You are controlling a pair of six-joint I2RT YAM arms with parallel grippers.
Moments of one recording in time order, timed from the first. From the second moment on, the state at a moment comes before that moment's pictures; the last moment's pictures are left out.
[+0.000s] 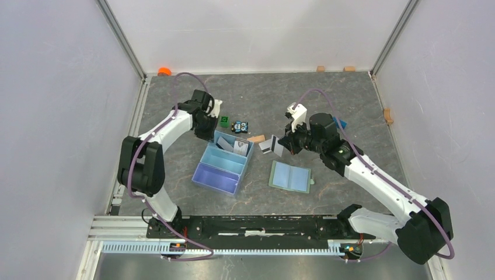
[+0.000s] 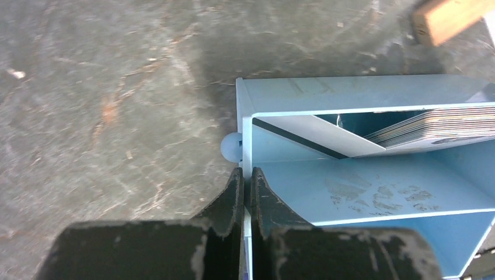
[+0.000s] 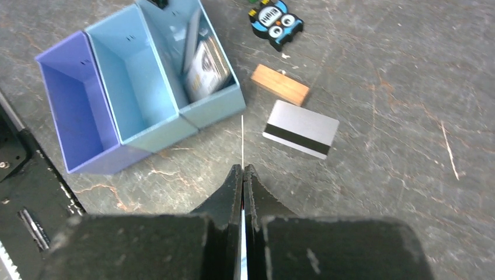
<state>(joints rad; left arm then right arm) -0.30 1.71 1.23 -0.71 0.12 0.04 0.58 1.12 0.81 -0.17 -0.28 0.03</state>
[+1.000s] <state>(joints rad) -0.55 1.29 1.20 -0.64 0.17 0.06 0.46 0.89 0.74 -0.37 -0.51 0.01</state>
